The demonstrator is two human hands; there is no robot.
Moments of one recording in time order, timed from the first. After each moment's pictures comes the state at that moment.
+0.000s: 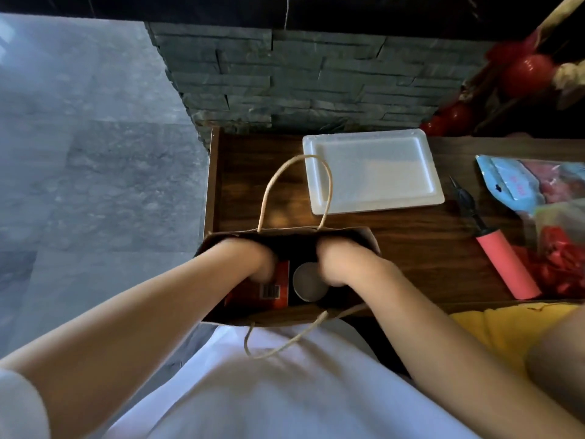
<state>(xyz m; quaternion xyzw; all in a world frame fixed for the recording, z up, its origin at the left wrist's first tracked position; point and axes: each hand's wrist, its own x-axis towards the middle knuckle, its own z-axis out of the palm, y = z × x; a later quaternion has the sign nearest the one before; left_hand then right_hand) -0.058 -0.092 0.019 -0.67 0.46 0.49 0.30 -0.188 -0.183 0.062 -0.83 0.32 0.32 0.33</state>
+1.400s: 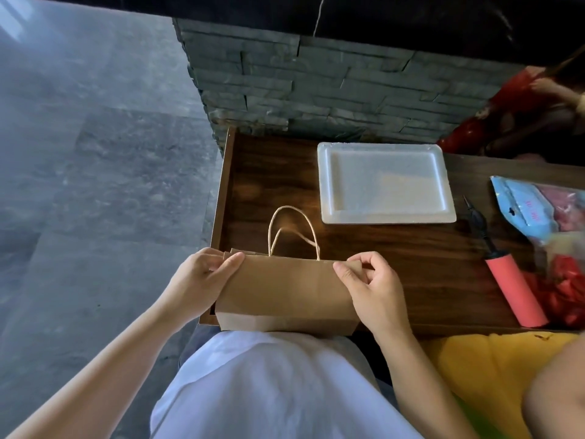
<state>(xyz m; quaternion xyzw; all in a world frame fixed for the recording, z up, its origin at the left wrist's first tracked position) -0.036 0.021 -0.001 -0.85 0.19 0.35 -0.33 -0.232 -0.171 0.003 -0.71 0.50 -0.09 0.48</state>
